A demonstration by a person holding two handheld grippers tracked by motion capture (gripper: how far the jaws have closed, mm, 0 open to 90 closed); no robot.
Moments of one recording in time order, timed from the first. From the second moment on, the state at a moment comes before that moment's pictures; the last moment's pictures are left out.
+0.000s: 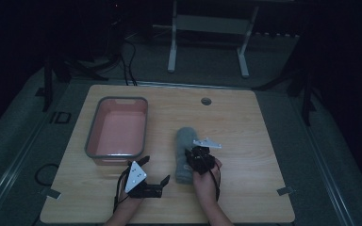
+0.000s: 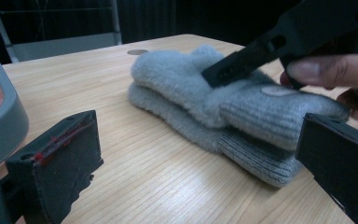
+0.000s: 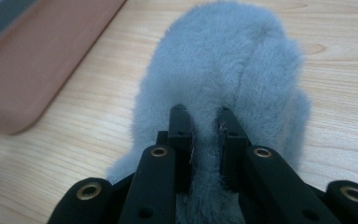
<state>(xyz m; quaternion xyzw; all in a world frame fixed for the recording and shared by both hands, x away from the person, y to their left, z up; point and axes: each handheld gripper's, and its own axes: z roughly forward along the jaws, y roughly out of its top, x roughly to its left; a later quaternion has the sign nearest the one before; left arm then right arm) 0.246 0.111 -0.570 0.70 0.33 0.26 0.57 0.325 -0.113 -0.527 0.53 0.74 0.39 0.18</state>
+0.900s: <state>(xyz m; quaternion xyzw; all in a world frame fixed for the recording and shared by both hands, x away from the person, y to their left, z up) 0.246 0.102 -0.557 0.74 0.32 0.23 0.55 0.318 -0.176 -0.497 0.40 0.79 0.42 0.17</state>
